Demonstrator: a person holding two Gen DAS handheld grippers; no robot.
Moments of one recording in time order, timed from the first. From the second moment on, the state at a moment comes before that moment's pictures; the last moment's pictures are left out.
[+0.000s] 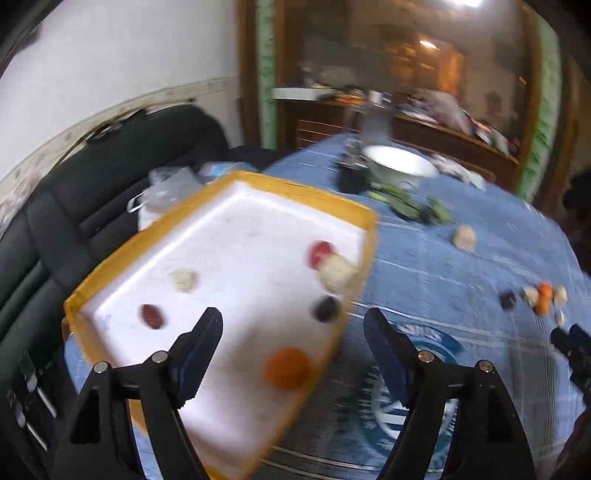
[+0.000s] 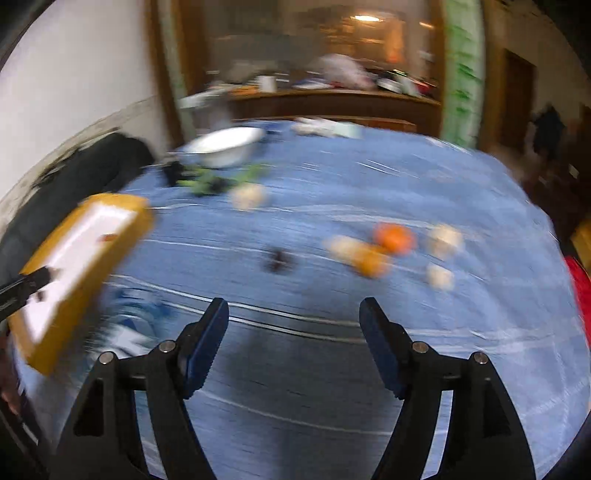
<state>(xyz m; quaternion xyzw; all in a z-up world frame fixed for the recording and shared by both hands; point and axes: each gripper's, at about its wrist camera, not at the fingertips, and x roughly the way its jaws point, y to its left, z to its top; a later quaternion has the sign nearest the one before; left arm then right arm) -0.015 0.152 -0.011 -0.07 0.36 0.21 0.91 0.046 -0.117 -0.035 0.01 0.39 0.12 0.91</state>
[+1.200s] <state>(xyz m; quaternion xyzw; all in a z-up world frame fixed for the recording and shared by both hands) 0.145 -0.052 -0.078 0.03 0.43 0.04 0.90 0.139 -0.209 -0.081 0.05 0.44 0.07 0.90</state>
